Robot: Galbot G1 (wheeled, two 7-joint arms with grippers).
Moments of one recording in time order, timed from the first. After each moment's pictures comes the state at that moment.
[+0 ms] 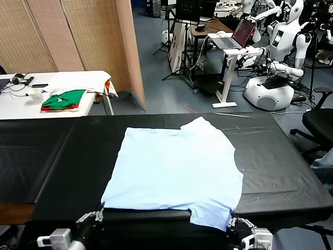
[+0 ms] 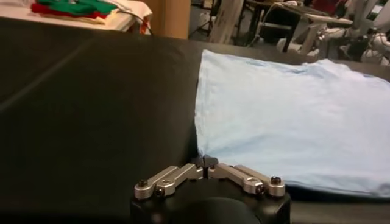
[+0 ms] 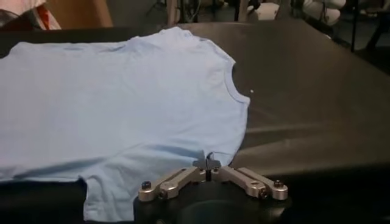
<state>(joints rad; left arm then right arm) 1.85 -1.30 -0.61 -2.33 -0.47 0.42 -0.18 -1.78 1.34 0.48 2.42 0.34 -0.58 0.28</state>
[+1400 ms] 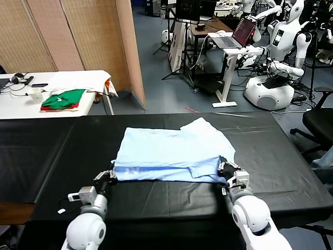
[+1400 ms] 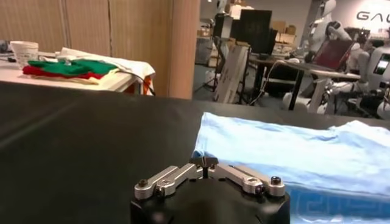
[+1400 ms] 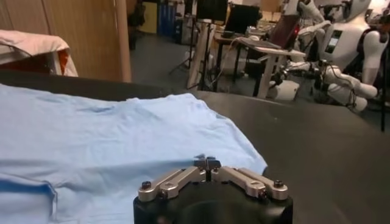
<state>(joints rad) 1.35 -1.31 -0.46 -1.92 -0.35 0.31 -0.21 -1.17 1.23 0.35 1.85 0.28 -0.48 0.19</state>
